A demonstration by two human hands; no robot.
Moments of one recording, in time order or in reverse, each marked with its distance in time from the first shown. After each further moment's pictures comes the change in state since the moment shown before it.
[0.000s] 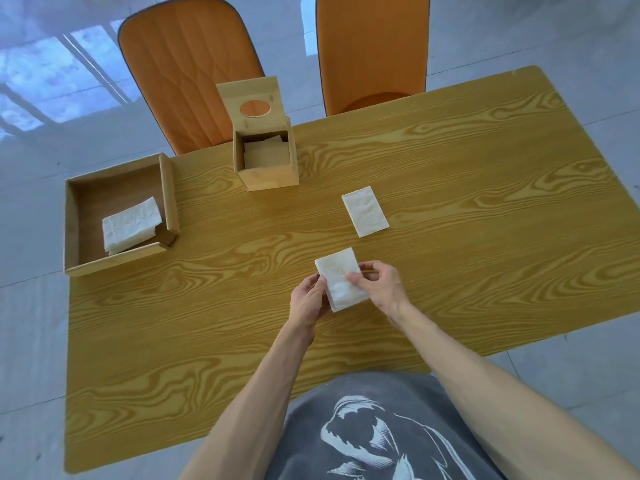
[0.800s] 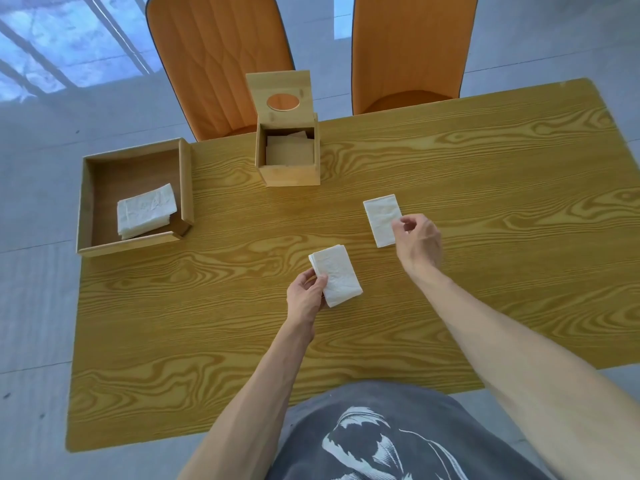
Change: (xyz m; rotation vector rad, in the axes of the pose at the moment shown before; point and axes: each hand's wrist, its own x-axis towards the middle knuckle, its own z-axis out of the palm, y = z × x) left_hand 0.023 0.017 -0.011 -0.075 0.133 0.039; right_hand 0.075 -0.073 -0.017 -0.559 0.451 -0.130
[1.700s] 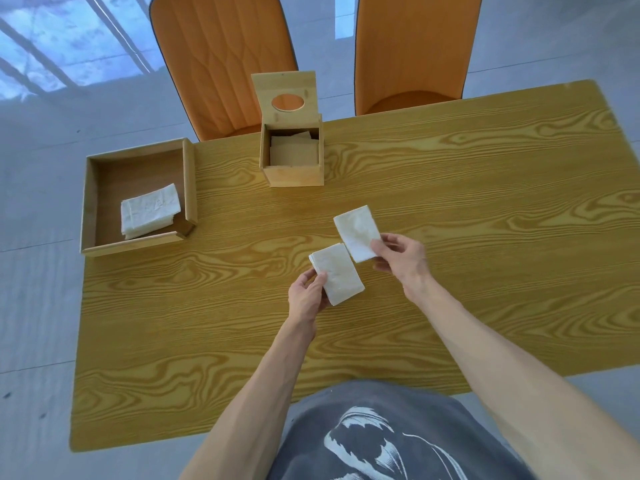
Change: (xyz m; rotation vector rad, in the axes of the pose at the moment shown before) left_hand -0.001 0.007 -0.003 -0.046 0.014 -0.046; right_hand -0.033 0.000 0.003 0.707 -0.429 0.228
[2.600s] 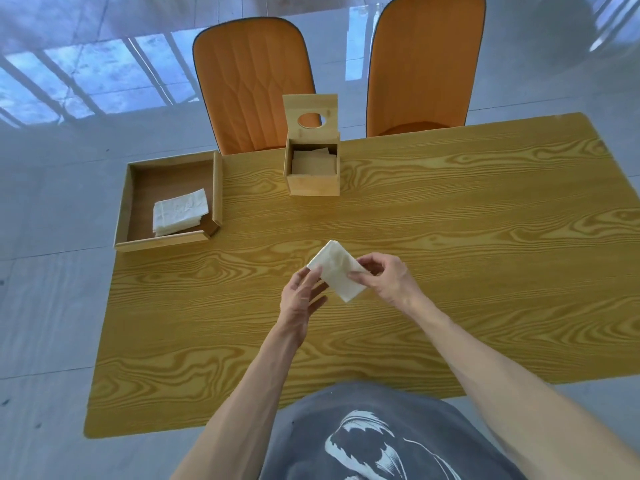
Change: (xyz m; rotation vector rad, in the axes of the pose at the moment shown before) left_hand -0.028 0.011 -0.047 -0.102 -0.182 0.132; right_hand -0.046 0.011 0.026 -0.535 -0.252 -0.293
